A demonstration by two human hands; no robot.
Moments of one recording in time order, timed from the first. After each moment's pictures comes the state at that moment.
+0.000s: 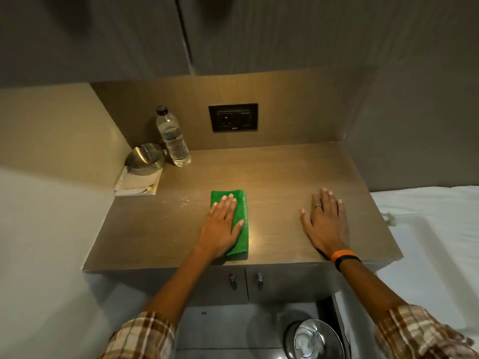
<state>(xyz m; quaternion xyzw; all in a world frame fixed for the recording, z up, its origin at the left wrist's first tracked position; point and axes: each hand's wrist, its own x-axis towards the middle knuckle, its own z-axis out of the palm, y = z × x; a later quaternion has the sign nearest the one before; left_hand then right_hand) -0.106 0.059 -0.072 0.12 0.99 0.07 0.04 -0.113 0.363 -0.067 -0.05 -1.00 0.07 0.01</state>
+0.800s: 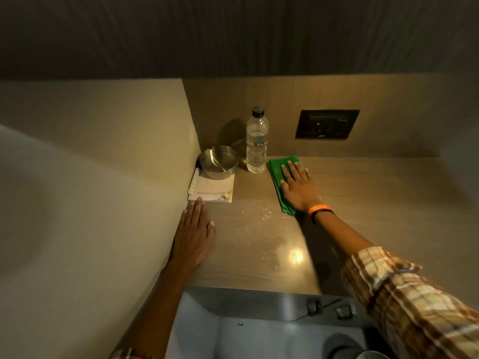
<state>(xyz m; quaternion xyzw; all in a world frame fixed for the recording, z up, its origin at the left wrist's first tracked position) -0.115 -0.219 -0.080 -0.02 1.00 0.09 -0.03 -0.265 0.070 -0.042 0.11 -0.99 0.09 -0.07</state>
